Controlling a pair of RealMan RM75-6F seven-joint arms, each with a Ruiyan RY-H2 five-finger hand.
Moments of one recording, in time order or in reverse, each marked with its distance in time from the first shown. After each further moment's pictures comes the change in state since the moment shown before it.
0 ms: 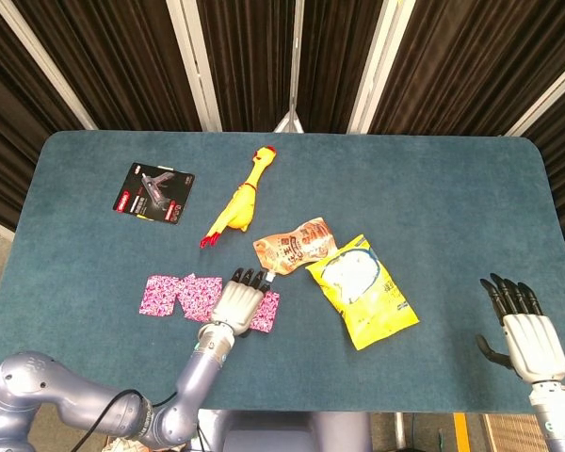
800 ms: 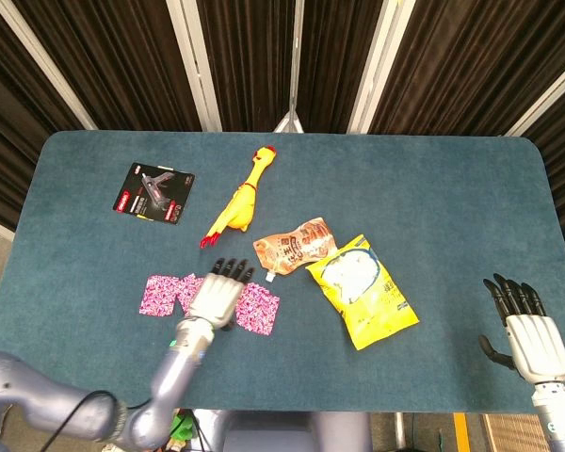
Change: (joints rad) left arm 0.086 0.182 0.075 -0.162 0.153 0.065 -0.107; right arm -0.006 0.001 0.001 0.007 0.001 0.009 -0.002
